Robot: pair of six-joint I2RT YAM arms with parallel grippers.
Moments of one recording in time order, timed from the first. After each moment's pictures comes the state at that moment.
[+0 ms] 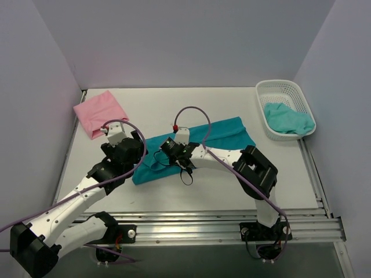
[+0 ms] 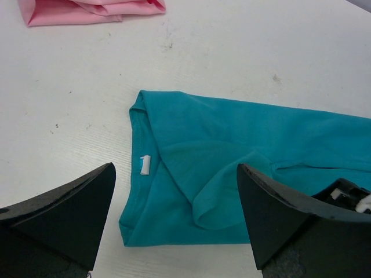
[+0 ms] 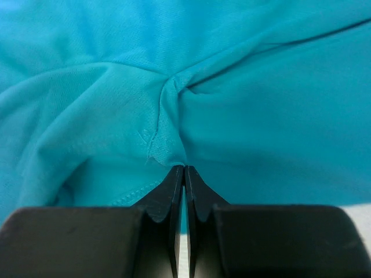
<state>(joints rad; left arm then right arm) -0.65 0.95 0.78 -0.43 -0.76 -0.72 0.96 1.98 1.34 -0.37 0.45 0.88</state>
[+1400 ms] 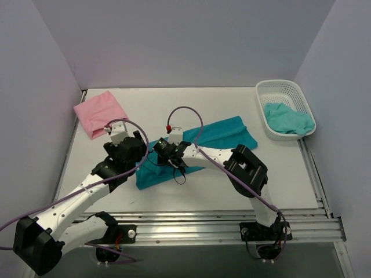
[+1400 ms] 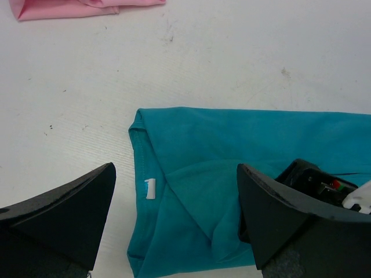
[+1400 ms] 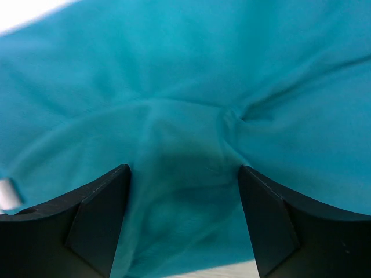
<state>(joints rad) -0.62 1.01 0.75 -0.35 -0.72 -0.69 0.99 2.07 1.50 -0.44 0.48 0.89</state>
